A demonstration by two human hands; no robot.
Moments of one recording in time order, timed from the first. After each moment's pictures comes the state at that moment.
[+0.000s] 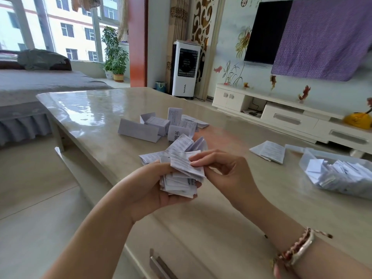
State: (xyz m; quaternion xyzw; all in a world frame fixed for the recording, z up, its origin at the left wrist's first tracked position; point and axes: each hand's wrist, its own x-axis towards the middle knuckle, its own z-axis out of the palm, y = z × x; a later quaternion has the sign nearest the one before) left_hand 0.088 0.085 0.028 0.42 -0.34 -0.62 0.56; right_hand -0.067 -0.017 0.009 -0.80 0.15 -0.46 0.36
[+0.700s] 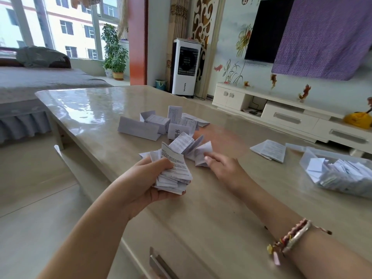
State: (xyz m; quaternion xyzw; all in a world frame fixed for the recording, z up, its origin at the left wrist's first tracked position) left_hand 0.096 0.083 0.025 0.51 -0.28 -0.55 0.60; right_hand -0.064 -0.043 0.003 -0.81 0.43 -0.26 0.30
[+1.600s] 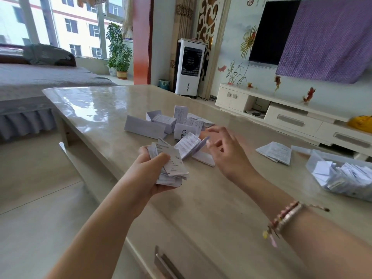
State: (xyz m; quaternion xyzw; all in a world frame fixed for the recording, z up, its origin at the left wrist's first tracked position) left_hand 0.106 0.084 0.020 0.52 -0.28 -0.48 0.65; right_hand -0.037 -0.047 0.027 -0.81 0.42 -0.34 0.22
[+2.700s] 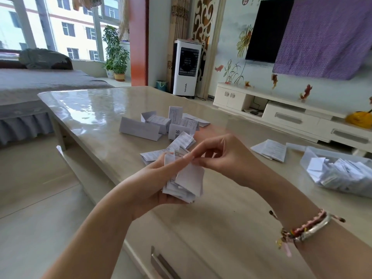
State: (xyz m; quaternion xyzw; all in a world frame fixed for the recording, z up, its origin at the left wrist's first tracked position) left_hand 0.089 0.088 0.026 0.49 -0.41 -0.57 0.51; right_hand -0.062 -0.022 0.056 -0.87 0.24 -0.26 0.34
